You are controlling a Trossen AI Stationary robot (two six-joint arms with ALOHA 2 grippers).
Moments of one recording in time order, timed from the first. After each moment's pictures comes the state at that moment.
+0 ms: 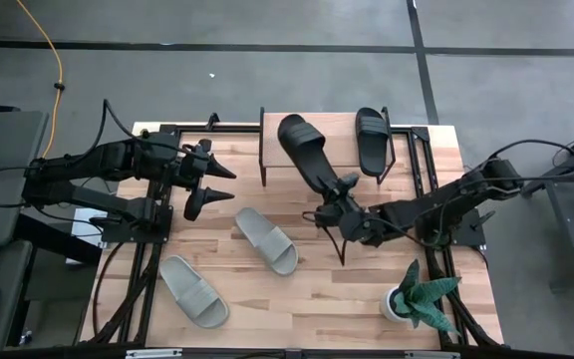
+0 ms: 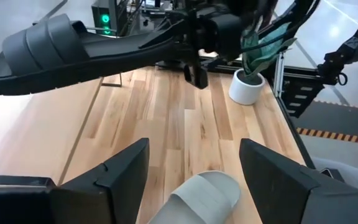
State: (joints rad) left arm 0.17 0.92 1.13 -0.65 0.09 -0.08; right arm 0.32 1.48 1.00 0.08 1.22 -0.84
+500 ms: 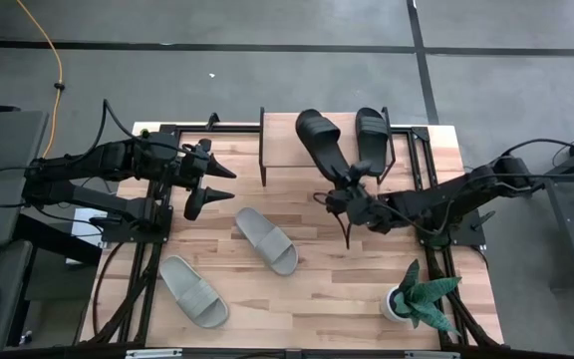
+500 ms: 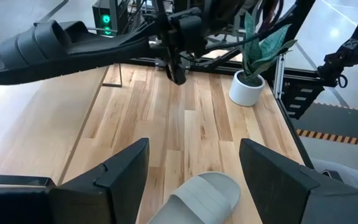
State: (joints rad) left arm 0.17 0.92 1.13 -0.65 0.09 -0.09; right arm 0.22 1.36 0.85 0.04 1.17 -0.73
